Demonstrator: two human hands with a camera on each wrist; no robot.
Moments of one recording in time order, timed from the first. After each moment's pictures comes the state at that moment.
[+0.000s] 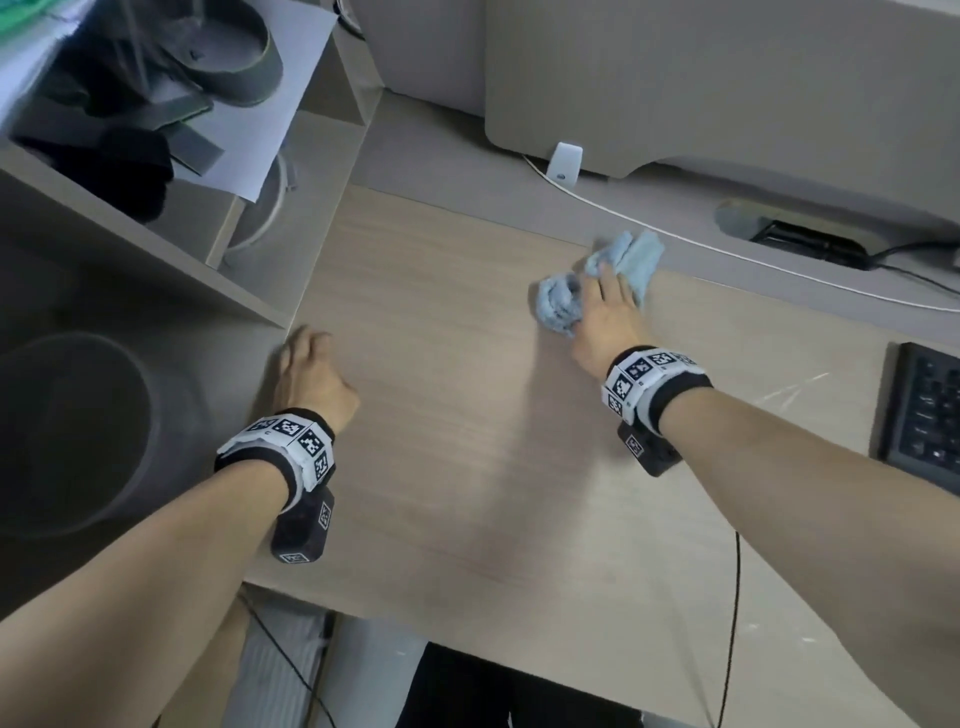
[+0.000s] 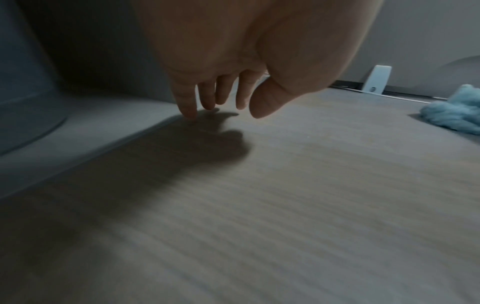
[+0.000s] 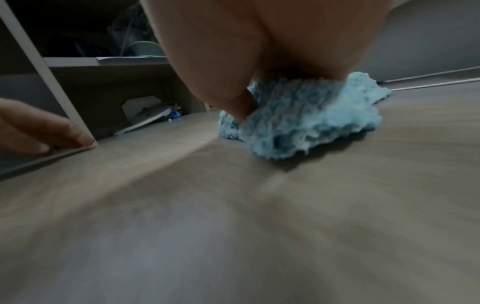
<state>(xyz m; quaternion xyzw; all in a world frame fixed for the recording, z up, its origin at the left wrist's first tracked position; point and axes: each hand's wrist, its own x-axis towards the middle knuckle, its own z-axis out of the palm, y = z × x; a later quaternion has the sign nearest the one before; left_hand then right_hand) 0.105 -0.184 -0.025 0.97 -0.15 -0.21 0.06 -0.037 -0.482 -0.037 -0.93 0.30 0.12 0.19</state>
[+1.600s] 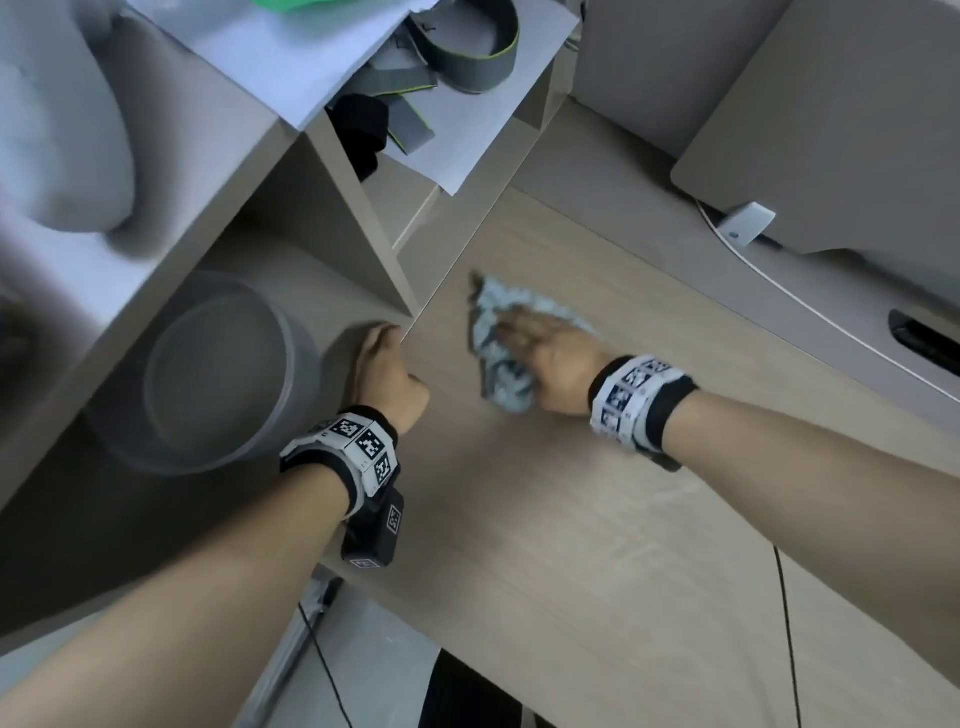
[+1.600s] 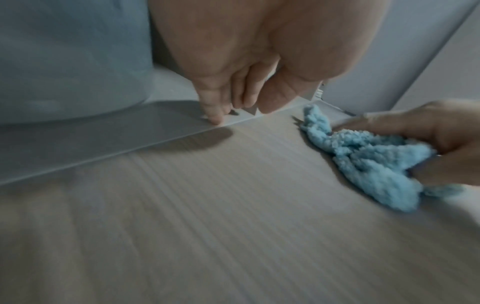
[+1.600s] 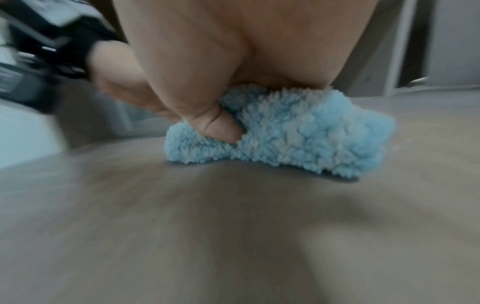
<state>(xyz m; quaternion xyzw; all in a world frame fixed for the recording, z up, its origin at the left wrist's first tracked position) 0.133 -0.137 -0.019 0.95 -0.03 -0.22 0.22 0.092 -0.359 -0.042 -0.95 -0.14 0.24 0.14</state>
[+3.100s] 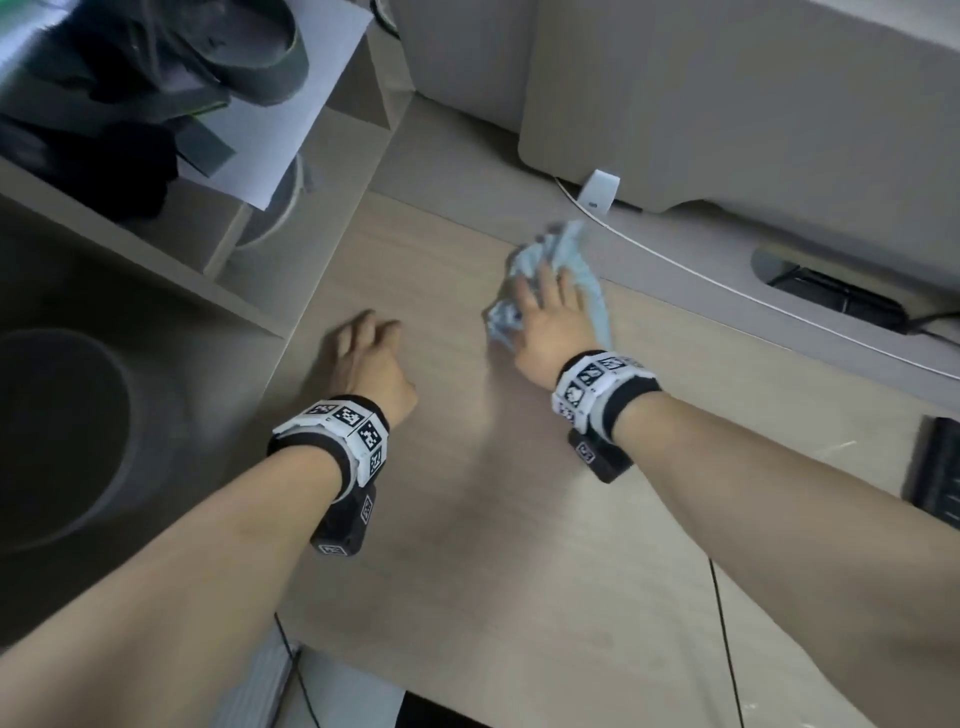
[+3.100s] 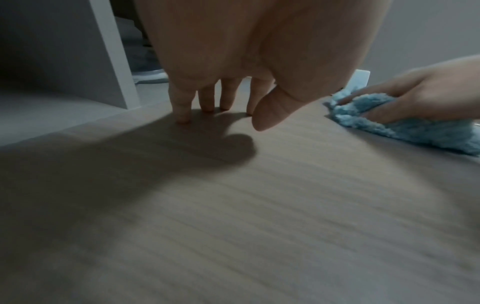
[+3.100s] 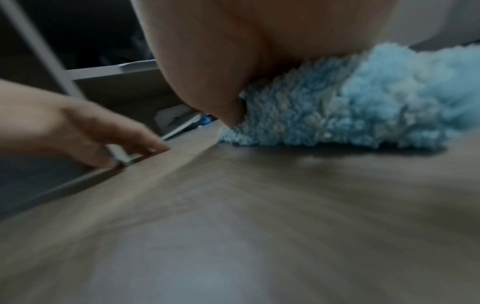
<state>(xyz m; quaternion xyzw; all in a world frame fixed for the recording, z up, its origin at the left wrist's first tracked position) 0.106 -0.251 -0.019 0.95 -0.18 -0.23 0.06 0.039 -0.457 -0.063 -0.96 0.18 0.16 0.16</state>
